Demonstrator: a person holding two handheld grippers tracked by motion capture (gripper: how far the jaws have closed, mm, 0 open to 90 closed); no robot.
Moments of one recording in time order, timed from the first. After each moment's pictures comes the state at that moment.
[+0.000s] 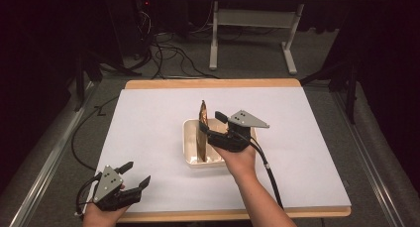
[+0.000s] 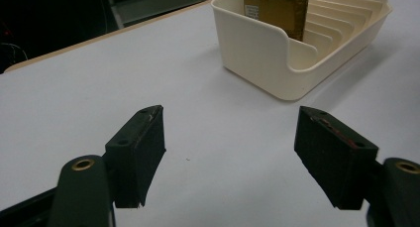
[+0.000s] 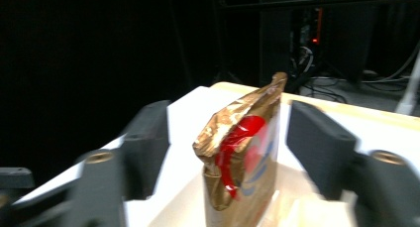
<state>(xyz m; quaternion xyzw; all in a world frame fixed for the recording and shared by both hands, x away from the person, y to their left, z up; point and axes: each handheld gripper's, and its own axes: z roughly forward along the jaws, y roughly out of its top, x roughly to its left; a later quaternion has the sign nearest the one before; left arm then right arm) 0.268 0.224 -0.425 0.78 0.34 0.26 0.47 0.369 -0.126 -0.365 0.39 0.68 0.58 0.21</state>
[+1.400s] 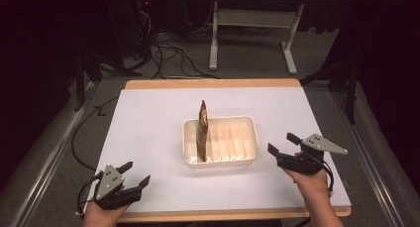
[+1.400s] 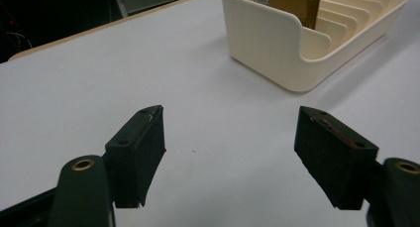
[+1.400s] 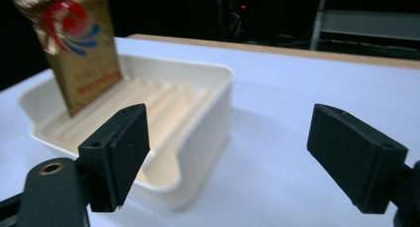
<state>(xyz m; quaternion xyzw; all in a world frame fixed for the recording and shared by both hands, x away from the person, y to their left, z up) 0.272 0.223 -0.430 0.78 0.35 0.26 0.45 0.308 -0.300 -0.395 0.47 0.68 0.50 0.26</state>
